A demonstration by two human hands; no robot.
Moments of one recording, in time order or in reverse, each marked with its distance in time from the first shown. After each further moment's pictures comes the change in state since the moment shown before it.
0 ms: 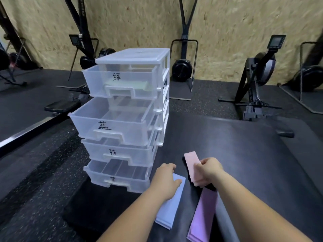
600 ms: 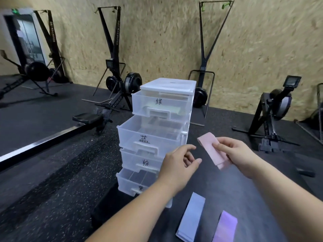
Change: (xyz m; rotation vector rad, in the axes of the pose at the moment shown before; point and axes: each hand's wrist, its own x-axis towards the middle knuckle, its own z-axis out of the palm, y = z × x) left_hand -0.057 0.043 -0.130 -0.477 0.483 0.398; right_hand -0.109 -0.137 -0.080 0.292 -0.153 -0.545
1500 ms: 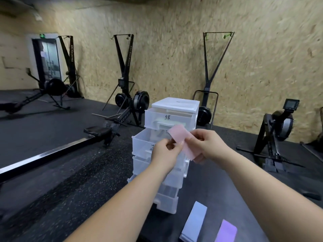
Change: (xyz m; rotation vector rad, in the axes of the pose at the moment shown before) left_hand 0.011 0.057 -0.076 -0.193 0.216 -0.311; right_hand -0.061 -0.122 0.084 -0.167 -0.104 -0.291
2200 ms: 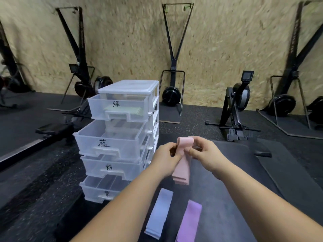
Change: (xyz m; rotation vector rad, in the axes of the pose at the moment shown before) left_hand 0.000 -0.053 0.152 0.339 -0.412 0.118; right_hand -0.034 0.170 -0.093 0.088 0.171 0.088
